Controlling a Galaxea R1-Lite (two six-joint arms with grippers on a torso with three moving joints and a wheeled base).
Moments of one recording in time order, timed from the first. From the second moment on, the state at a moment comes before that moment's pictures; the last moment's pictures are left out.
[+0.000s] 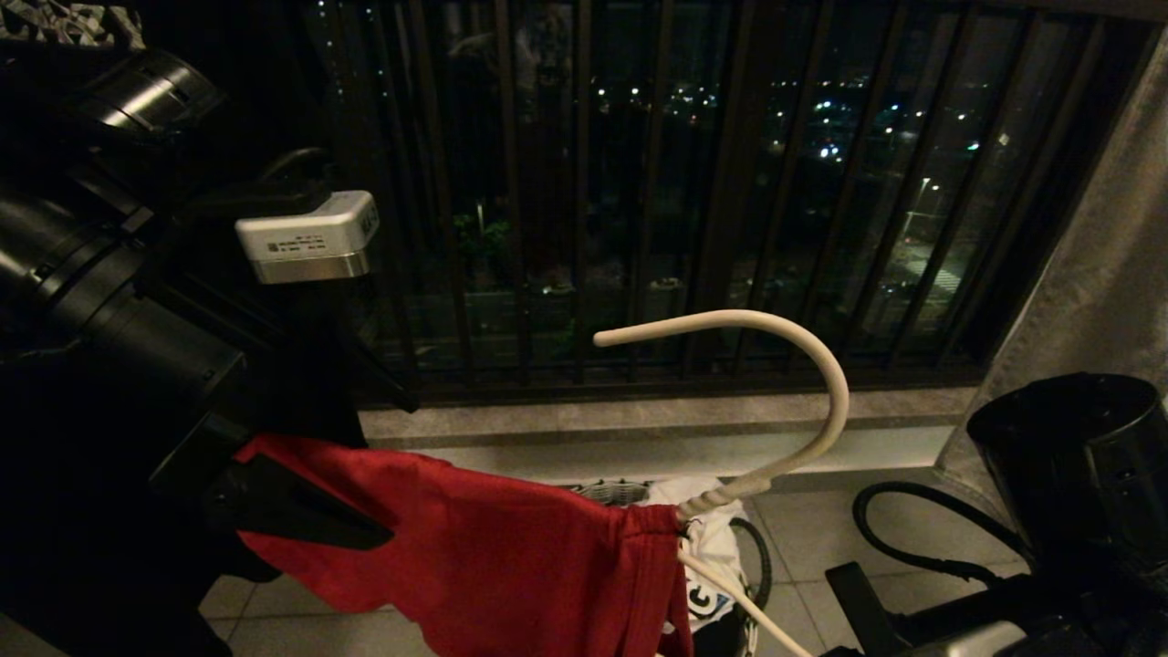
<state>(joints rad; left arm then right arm) -0.39 1.62 -1.77 1.21 -0.62 0.92 0.74 1.37 -0.74 0.04 0.65 -0.89</state>
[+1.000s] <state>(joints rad) -0.44 1.63 -1.73 1.21 -0.63 0.85 0.75 1.36 -0.71 -0.01 0.65 -0.90</state>
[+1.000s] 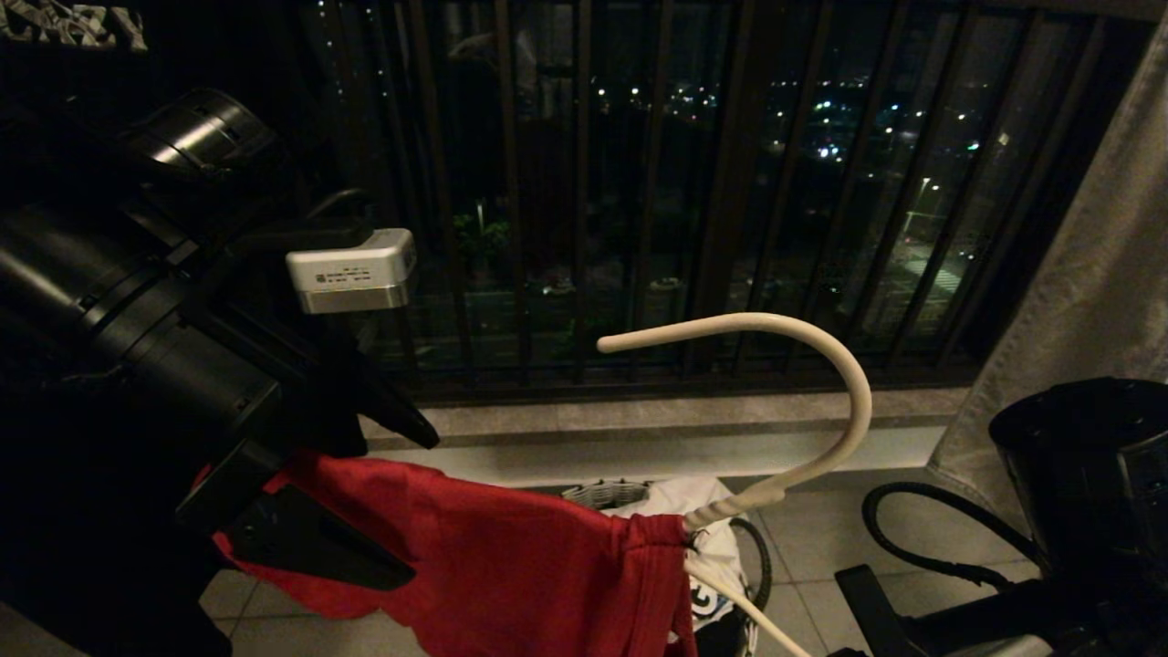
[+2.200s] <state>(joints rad) -0.44 1.62 -1.73 1.20 -0.63 0.84 0.75 1.36 -0.71 -0.03 0.64 -0.90</state>
